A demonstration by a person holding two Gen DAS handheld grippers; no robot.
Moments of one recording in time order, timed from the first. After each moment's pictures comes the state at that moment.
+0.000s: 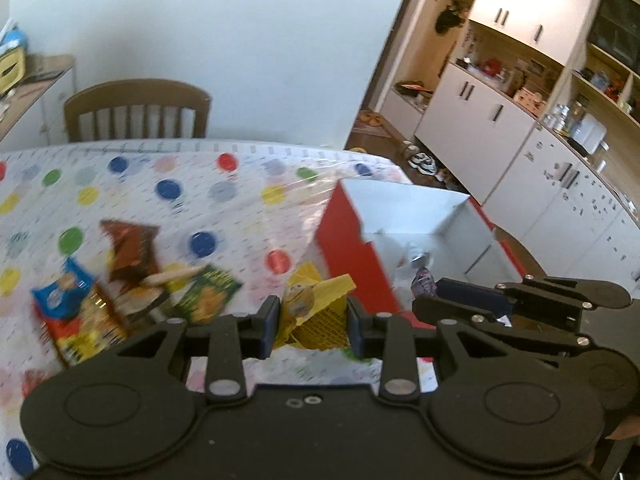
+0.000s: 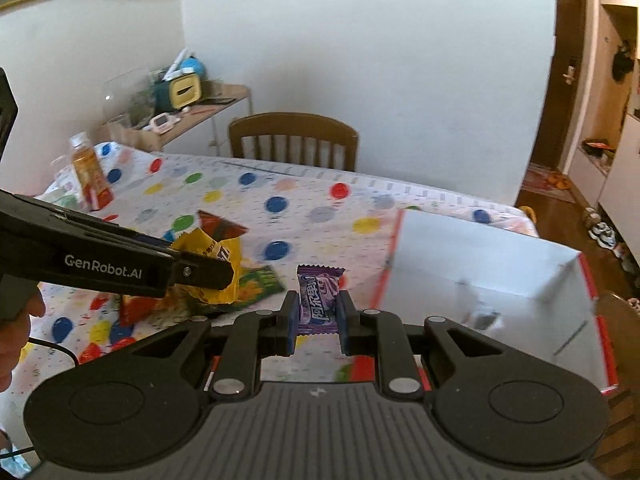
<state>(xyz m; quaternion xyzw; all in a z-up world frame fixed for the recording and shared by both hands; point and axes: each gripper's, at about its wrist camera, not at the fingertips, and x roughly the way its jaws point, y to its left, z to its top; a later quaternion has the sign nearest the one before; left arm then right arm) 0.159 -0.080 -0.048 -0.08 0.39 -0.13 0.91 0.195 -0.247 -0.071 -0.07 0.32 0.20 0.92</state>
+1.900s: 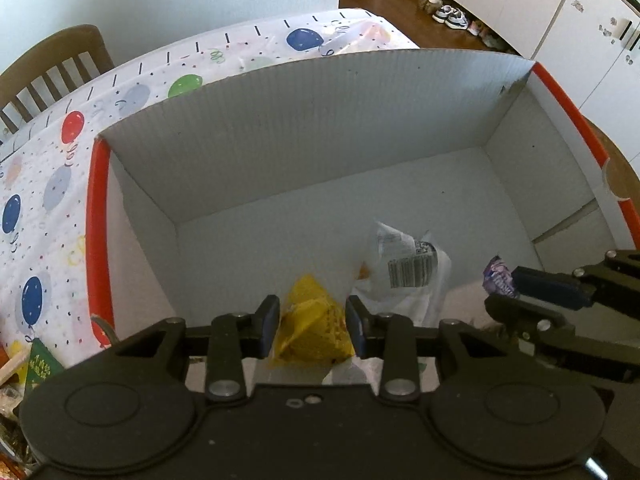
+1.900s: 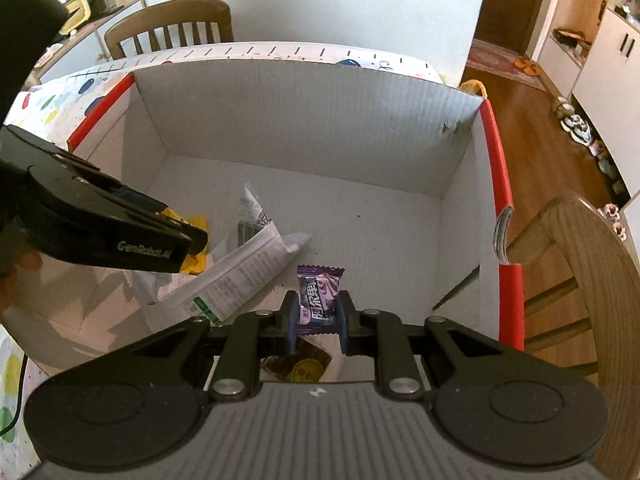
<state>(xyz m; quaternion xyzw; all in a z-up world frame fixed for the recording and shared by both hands) 0.354 -0.292 -0.176 0.07 0.57 -0.09 0.82 0.356 -0.415 -0.187 -0.06 0.49 0.13 0.86</state>
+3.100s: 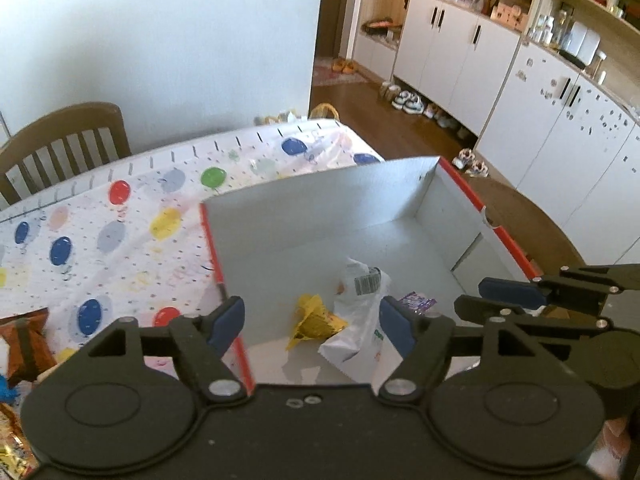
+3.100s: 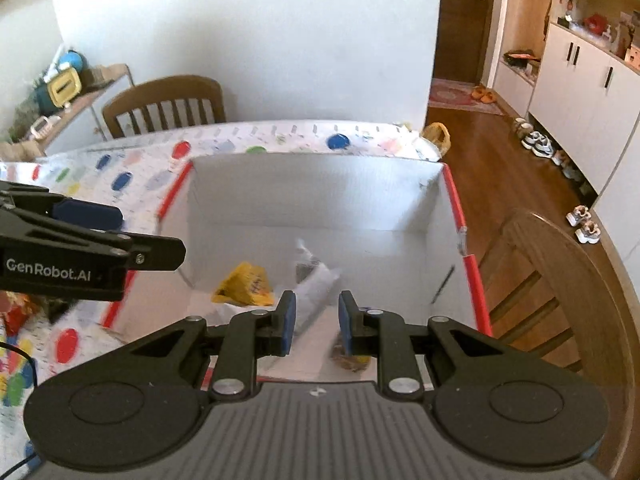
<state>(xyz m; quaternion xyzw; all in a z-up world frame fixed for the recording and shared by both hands) 0.267 -0.236 -0.073 0.03 0.44 -0.15 0.89 0.272 -0.380 -0.100 -0.01 0.41 0.09 0.91</state>
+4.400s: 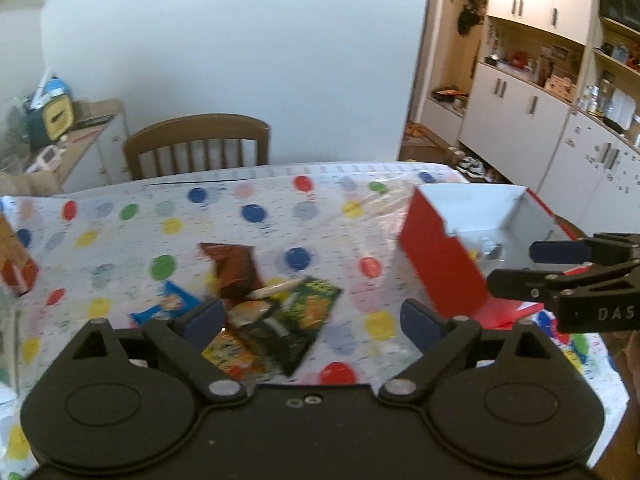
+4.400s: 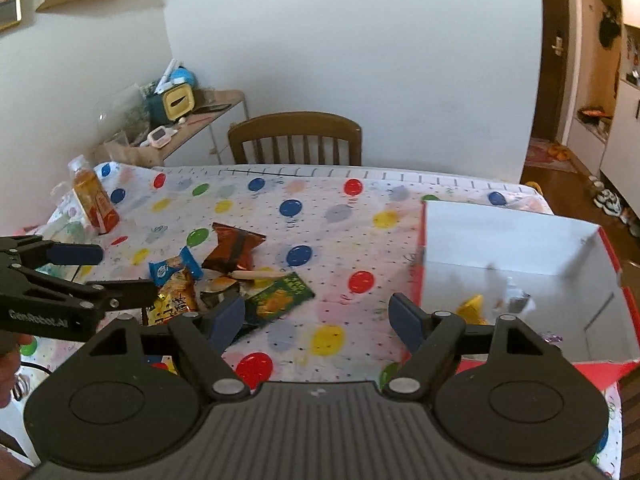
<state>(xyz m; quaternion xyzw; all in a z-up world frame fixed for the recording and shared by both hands) 0.127 -0.014 -0.050 -0.01 0.36 -0.05 0.93 0.193 -0.195 -0.073 -0.03 0.34 0.20 0.92</state>
